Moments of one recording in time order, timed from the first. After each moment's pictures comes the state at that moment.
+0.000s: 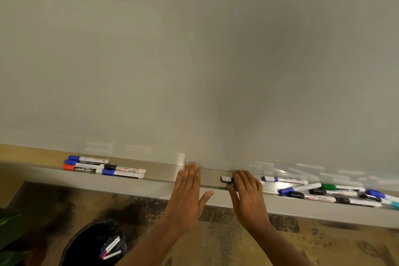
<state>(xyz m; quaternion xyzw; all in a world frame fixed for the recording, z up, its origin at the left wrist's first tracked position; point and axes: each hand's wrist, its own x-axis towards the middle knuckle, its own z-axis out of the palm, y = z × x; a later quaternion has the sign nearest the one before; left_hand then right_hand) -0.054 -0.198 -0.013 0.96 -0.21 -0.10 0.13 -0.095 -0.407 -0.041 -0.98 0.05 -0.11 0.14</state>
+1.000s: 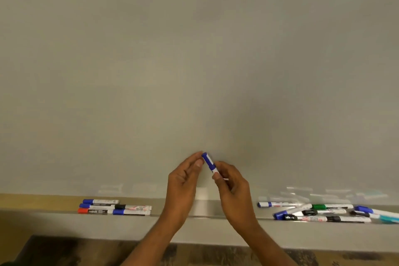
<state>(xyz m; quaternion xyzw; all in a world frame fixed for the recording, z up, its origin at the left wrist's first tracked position) -0.041 -0.222 0.199 0.72 -0.05 -0.02 0.70 -0.076 -0.349 0.172 -0.74 0.08 -0.18 0.64</state>
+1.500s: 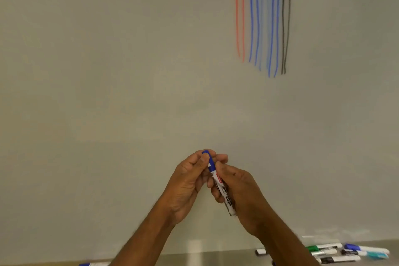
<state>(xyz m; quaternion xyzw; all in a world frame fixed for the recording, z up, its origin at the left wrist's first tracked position) -0.048 -0.222 0.384 0.59 -0.23 -0.16 0.76 -0.111 -0.356 0.379 -0.65 0.01 -0.07 0.75</state>
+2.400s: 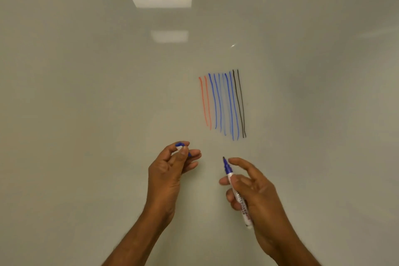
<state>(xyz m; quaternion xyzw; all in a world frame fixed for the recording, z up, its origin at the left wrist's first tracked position) -0.053 -0.266 0.508 0.54 -0.27 0.12 0.79 -0.149 -0.420 0.481 -0.62 -0.05 -0.26 0.73</state>
